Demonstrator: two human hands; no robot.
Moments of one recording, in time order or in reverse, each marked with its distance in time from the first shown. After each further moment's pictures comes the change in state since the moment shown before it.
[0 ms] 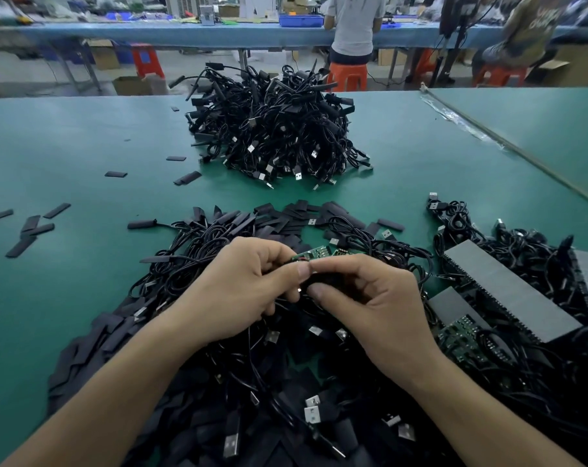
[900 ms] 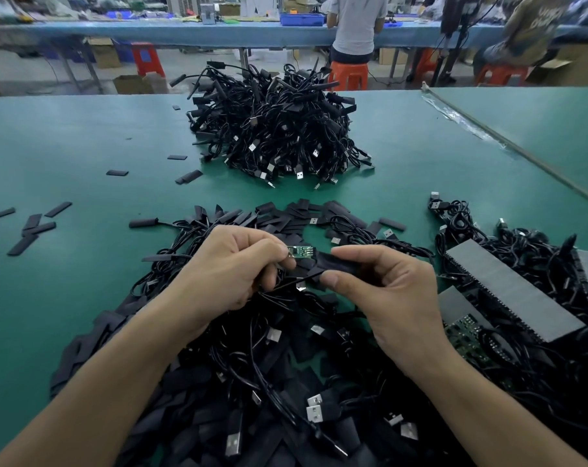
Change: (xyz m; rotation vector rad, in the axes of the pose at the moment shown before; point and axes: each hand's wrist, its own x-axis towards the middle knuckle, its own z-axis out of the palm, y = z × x) left_hand 0.002 0.004 -0.010 -0.252 0.073 -0.109; right_hand 0.005 -0.005 -0.002 0.232 0.113 0.174
